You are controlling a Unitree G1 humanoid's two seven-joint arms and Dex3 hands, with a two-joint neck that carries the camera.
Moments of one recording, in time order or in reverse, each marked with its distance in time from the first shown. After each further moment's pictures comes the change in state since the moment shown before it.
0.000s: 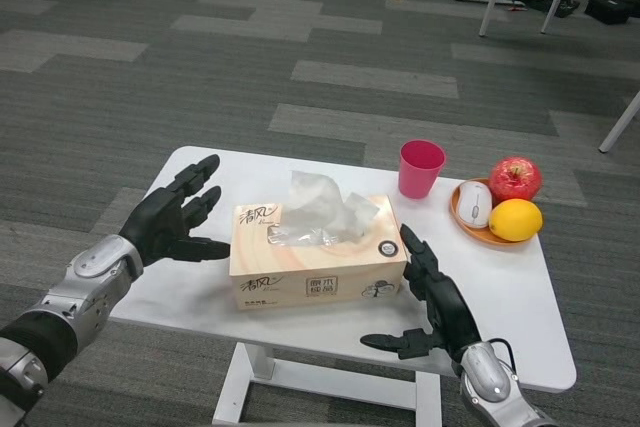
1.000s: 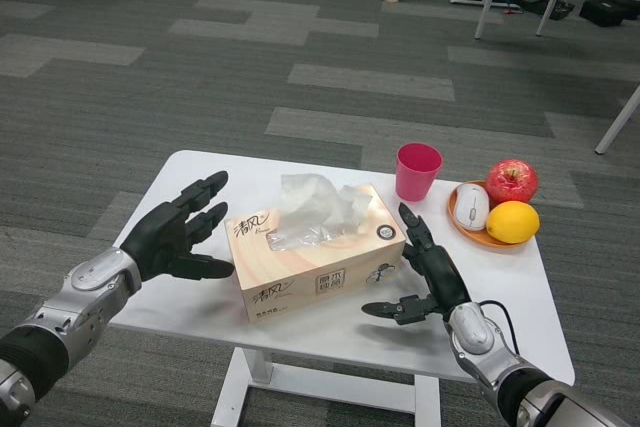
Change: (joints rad) left arm 0.052 0.031 -0.027 -0.082 0.025 0.034 -0.033; right arm -0.253 0.052 0.084 0.276 0.000 0.057 -0.066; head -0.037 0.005
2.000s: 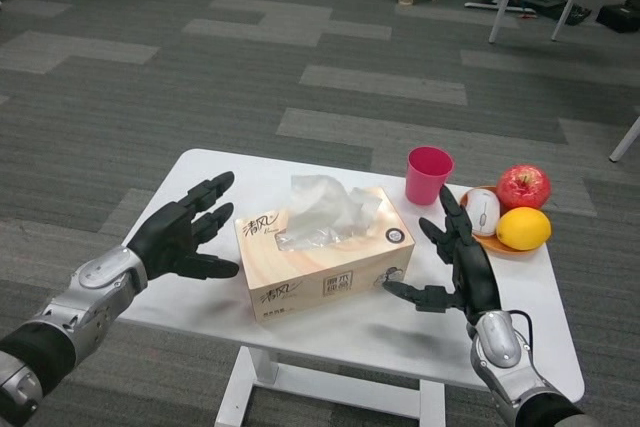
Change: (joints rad) left arm 0.018 0.000 0.022 -0.006 0.008 0.002 -0.001; right arm 0.101 -0.021 -0.192 -0.158 0.000 -0.076 0.000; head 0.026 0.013
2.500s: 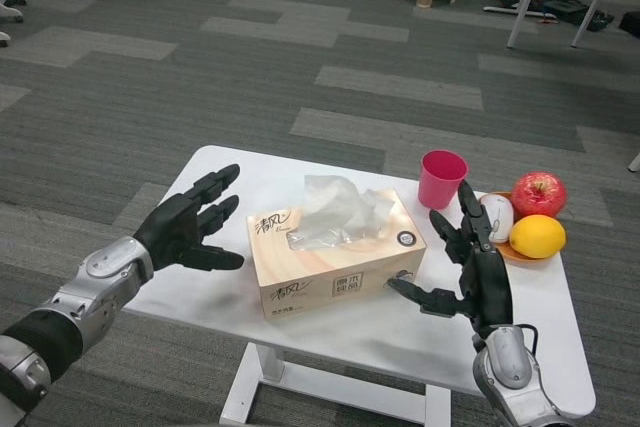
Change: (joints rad) left arm 0.006 0.006 0.028 -0.003 0.000 0.003 -0.001; right arm 0.106 -0.002 -0.053 -0.209 0.000 -0.017 -0.014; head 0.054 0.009
